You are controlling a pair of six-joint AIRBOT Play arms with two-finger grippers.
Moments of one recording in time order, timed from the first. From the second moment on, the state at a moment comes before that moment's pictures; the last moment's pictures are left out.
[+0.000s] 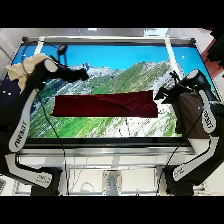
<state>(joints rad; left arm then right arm) -0.20 -1.63 1.53 1.13 -0.86 -1.42 -0.24 -1.82 1.53 -1.07 1.42 1.35</state>
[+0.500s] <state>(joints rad) -0.37 -1.78 1.54 1.18 -0.94 -1.39 -0.25 -1.93 1.51 -0.85 1.41 1.25</state>
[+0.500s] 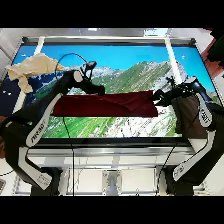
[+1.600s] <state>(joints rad) -0.42 -1.88 1.55 1.26 -0.96 -1.40 0.00 -1.81 1.88 -0.58 1.49 1.28</state>
